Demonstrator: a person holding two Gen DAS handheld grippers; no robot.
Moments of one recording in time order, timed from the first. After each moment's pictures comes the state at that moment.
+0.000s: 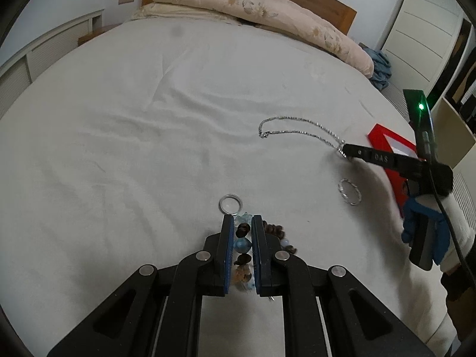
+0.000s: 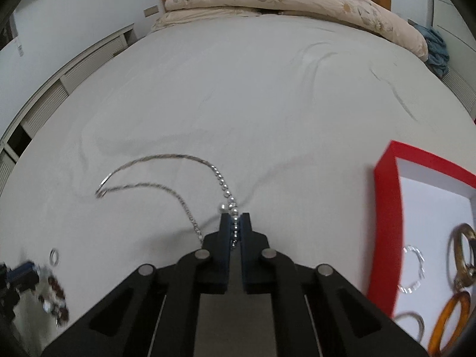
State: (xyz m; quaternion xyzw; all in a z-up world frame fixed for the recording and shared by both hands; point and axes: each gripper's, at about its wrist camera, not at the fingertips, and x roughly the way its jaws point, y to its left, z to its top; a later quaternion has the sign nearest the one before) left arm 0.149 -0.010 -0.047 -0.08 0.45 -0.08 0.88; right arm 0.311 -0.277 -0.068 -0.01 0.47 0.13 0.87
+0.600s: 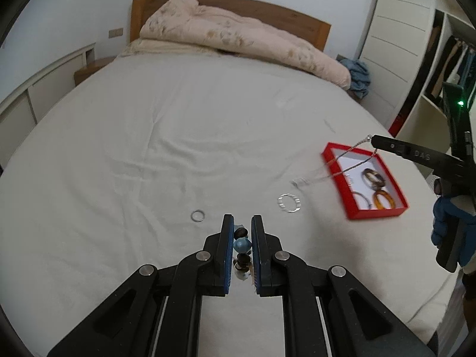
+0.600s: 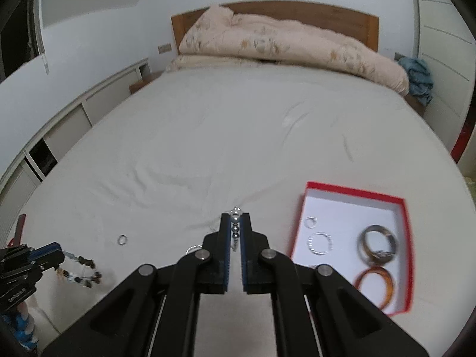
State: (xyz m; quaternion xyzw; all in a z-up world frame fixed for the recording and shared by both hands) left arm 0.089 -0.036 0.046 -0.05 0.40 -0.10 0.91; right arm 0.206 -0.322 0.086 0.00 0.39 0.14 0.91
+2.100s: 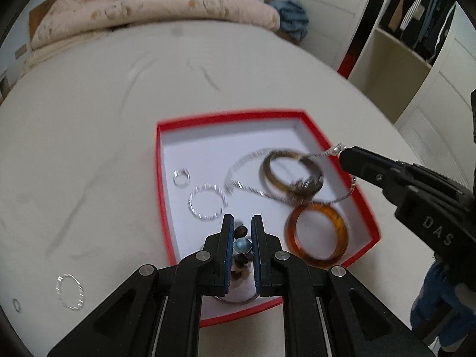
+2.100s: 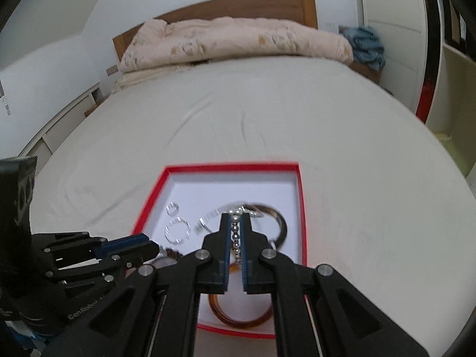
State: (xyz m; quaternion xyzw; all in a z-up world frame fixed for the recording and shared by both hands) left arm 0.243 -0.343 -0.037 0.03 0.48 -0.24 0.85; right arm 0.240 -0.519 0.006 0.07 0.39 0.05 0.92
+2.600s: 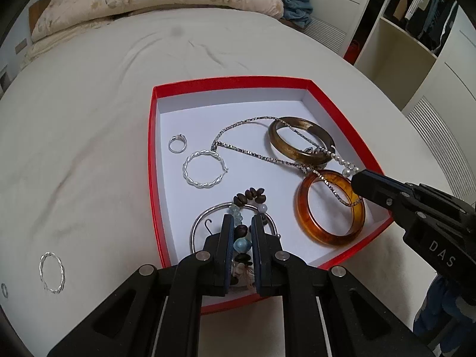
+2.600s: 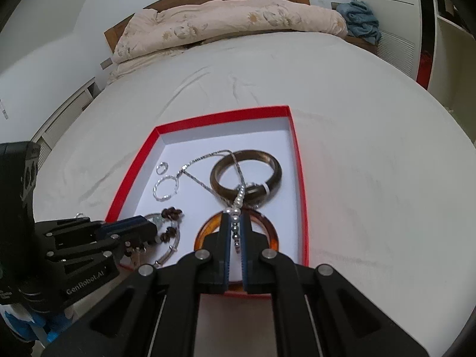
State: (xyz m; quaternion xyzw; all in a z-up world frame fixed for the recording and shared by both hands) left arm 0.230 -0.340 -0.064 0.03 0.49 -0.23 0.84; right arm 0.211 -0.528 -0.037 0.09 0.43 0.05 0.90
